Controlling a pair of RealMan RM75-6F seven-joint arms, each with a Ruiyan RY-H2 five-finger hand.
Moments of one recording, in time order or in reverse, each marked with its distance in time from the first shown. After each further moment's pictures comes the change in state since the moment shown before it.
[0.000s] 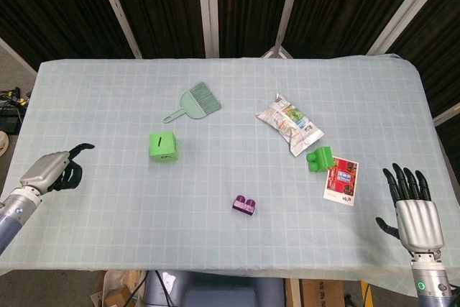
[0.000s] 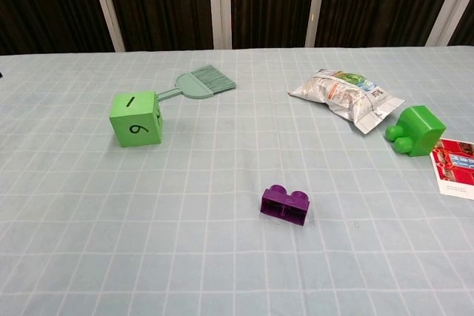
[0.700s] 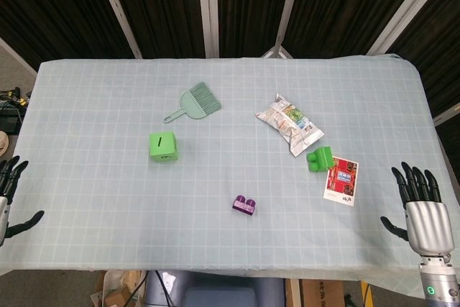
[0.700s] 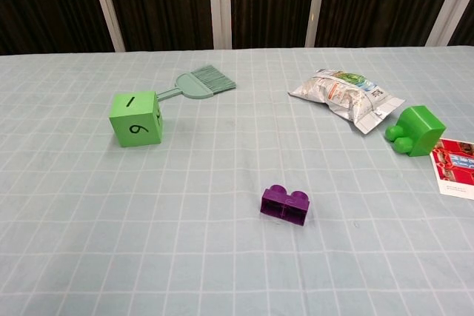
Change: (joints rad) left arm 0.485 -0.215 0.098 0.130 0.504 0.899 0.174; right arm -0.020 0.032 0.002 -0.002 -0.035 0.052 0.094
